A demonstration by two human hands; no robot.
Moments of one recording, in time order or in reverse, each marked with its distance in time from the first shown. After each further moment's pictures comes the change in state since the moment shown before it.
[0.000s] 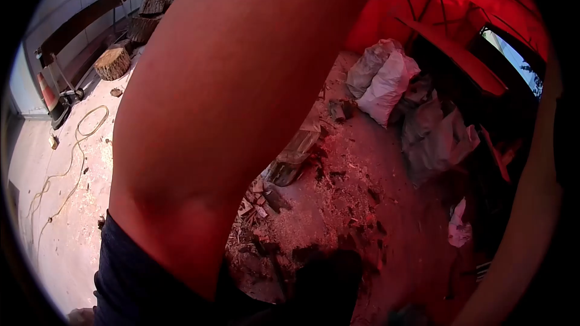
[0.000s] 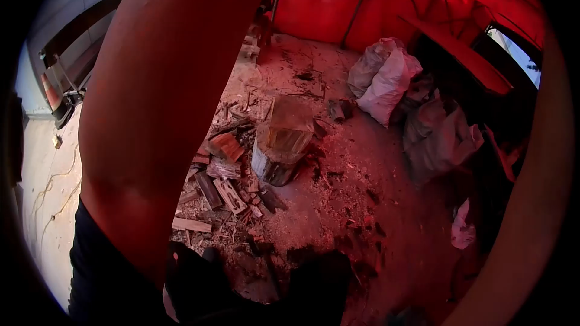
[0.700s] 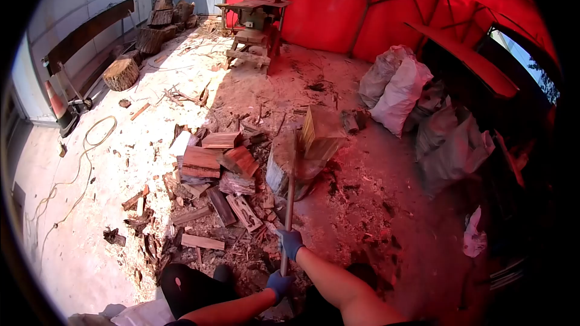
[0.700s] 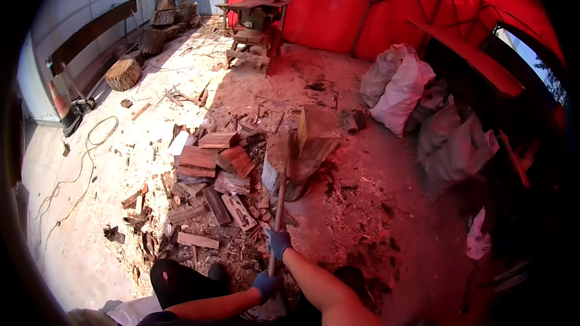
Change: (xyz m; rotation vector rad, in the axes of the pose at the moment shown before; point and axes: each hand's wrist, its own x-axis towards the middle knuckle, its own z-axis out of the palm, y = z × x) left_hand -0.560 -0.121 0.031 -0.218 0.185 -1.756; right_hand -0.355 0.399 0.047 0.134 0.017 1.454
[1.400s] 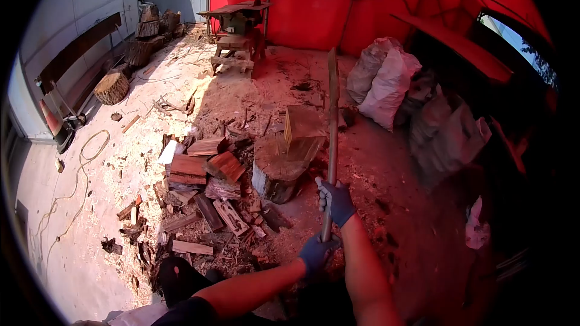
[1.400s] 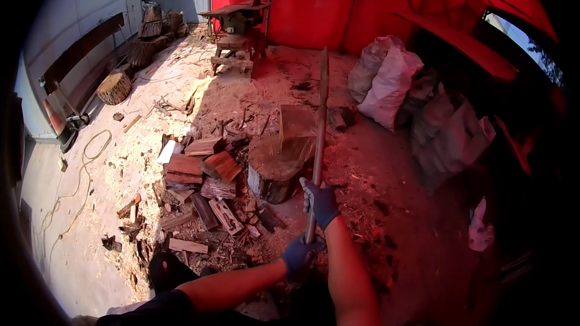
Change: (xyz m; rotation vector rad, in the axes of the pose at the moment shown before) left_hand 0.000 0.146 0.161 -0.236 -0.515 0.090; right_hand -0.094 -0.214 -0.128 0.098 -0.061 -0.468
